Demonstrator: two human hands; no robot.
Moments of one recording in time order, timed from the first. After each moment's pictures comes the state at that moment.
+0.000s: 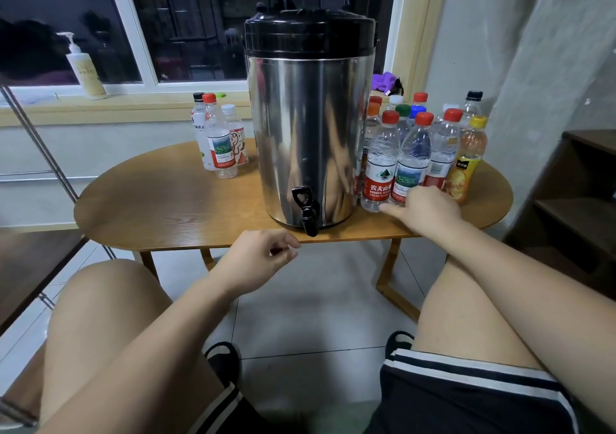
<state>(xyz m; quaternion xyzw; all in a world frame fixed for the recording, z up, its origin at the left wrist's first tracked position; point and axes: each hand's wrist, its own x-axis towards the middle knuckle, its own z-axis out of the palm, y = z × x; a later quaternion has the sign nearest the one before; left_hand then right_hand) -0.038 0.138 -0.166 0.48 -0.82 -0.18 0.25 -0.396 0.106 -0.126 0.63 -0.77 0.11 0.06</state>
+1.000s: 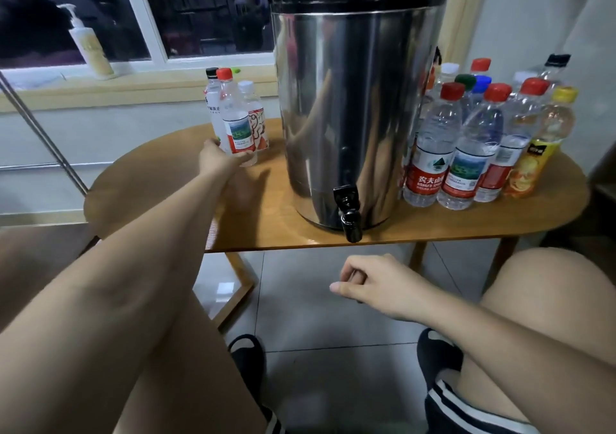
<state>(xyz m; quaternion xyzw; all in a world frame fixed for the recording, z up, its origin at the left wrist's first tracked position) 0.060 -0.102 -0.138 0.69 -0.50 -0.26 0.44 -0.260 0.146 -0.200 0.73 -0.59 0.16 -0.31</state>
